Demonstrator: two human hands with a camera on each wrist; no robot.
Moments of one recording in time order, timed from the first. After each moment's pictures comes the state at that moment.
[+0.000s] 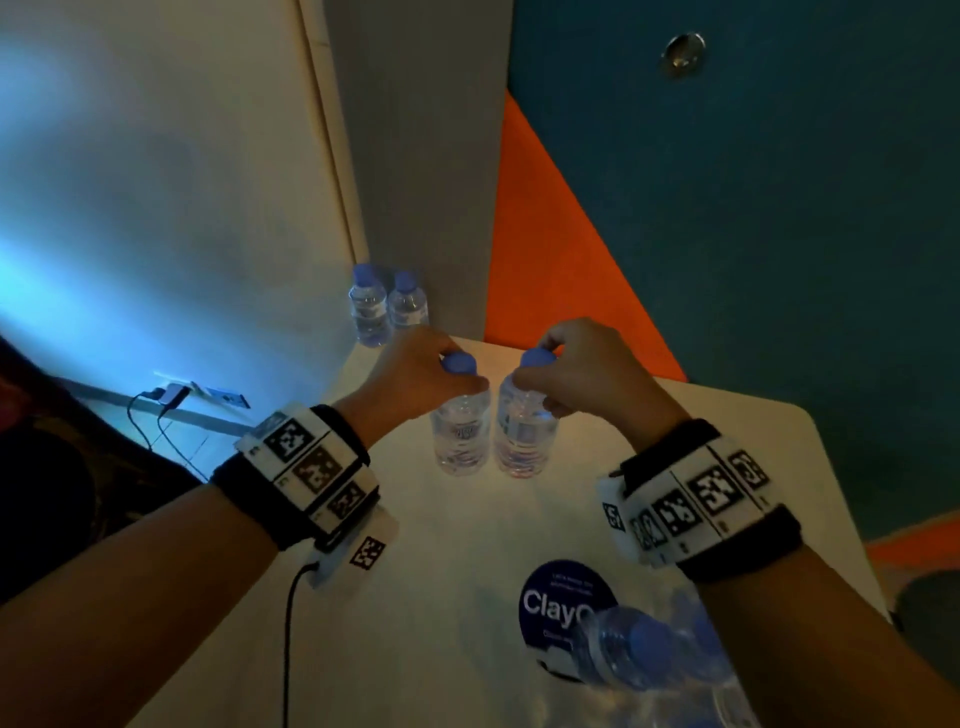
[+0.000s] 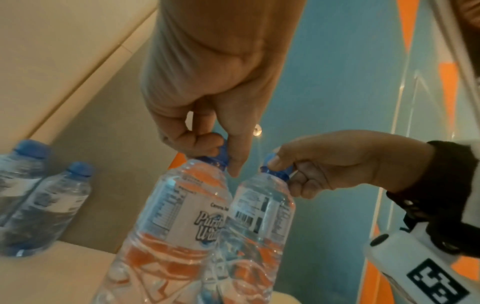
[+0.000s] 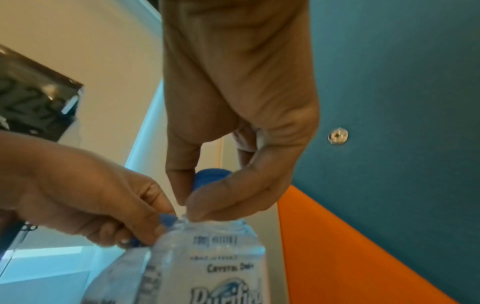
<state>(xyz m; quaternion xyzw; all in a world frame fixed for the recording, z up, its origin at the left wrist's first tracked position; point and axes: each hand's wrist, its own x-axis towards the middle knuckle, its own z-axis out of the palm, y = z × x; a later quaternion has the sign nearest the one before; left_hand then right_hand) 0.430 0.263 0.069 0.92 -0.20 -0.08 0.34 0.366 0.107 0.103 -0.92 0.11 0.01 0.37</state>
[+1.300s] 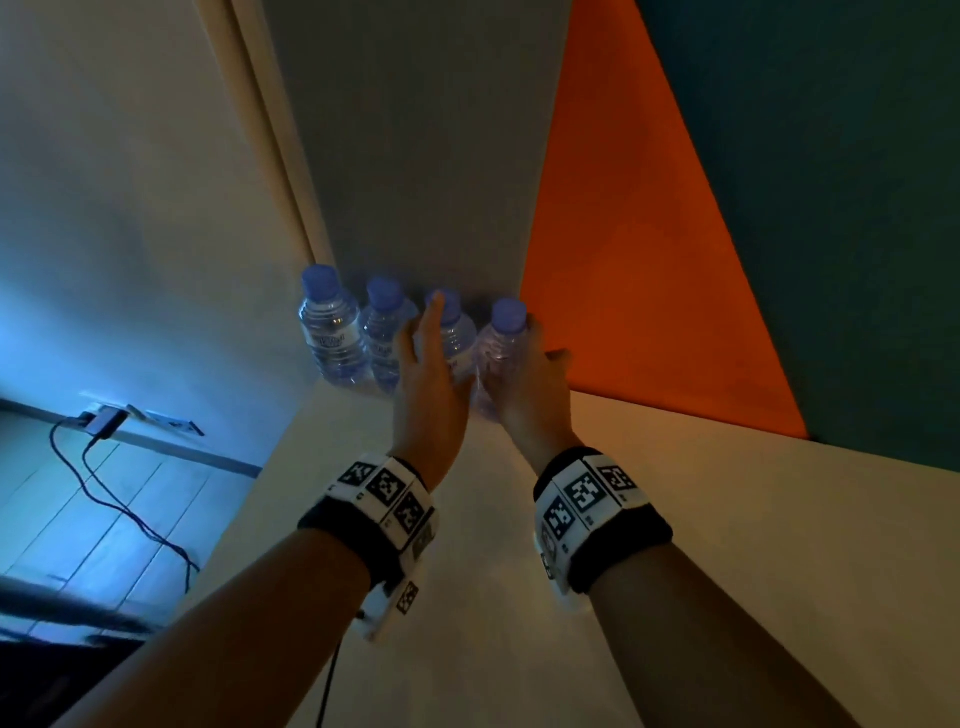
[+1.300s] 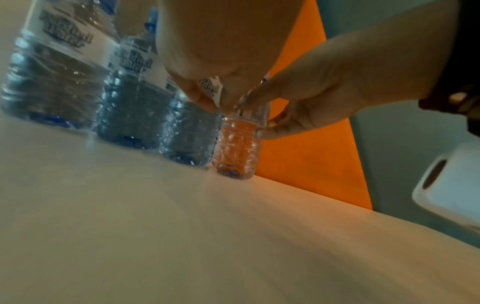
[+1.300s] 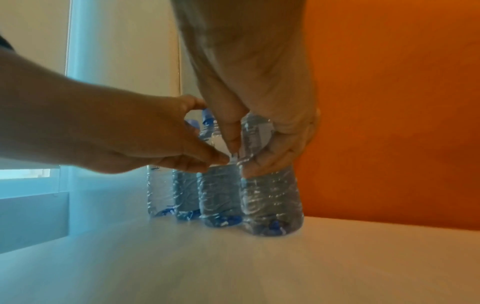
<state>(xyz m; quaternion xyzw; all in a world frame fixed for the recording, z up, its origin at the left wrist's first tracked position) 0.603 0.208 -0.107 0.87 -0.11 0.12 0.46 0.584 0.112 -0.093 -0.87 0.19 -0.10 0.45</state>
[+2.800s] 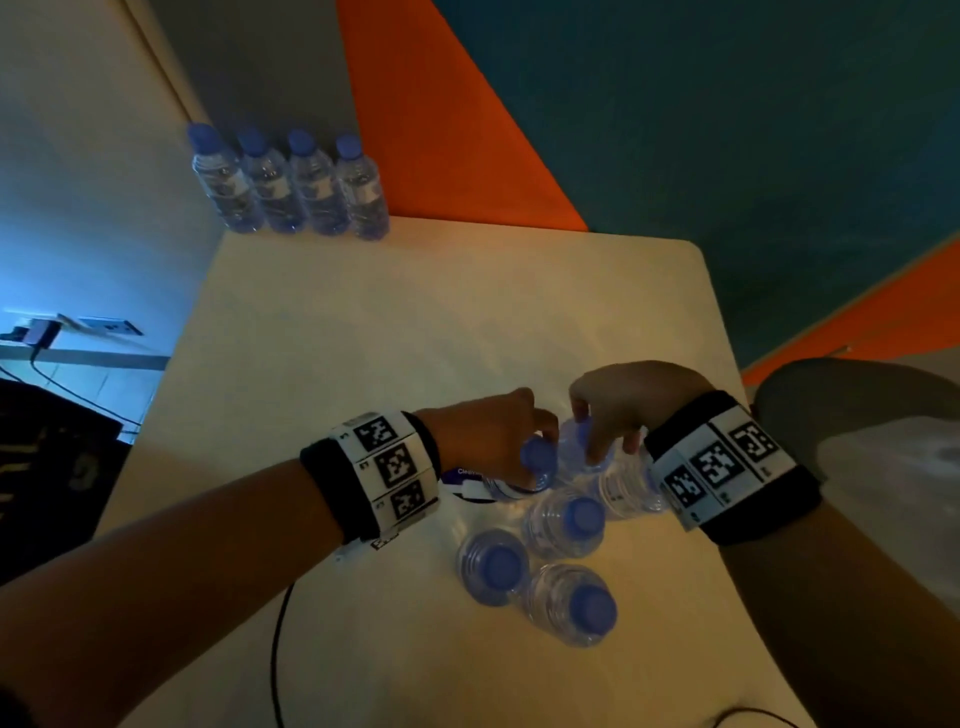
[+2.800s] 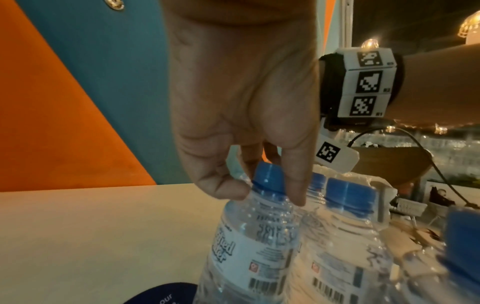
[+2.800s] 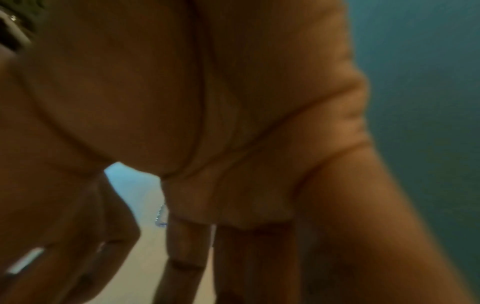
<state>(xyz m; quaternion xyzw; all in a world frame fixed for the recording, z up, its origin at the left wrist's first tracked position) 0.276 0.162 -0.014 0.75 -0.53 -0.38 0.13 0.218 0.023 0.040 -0.90 0.11 0.42 0.04</state>
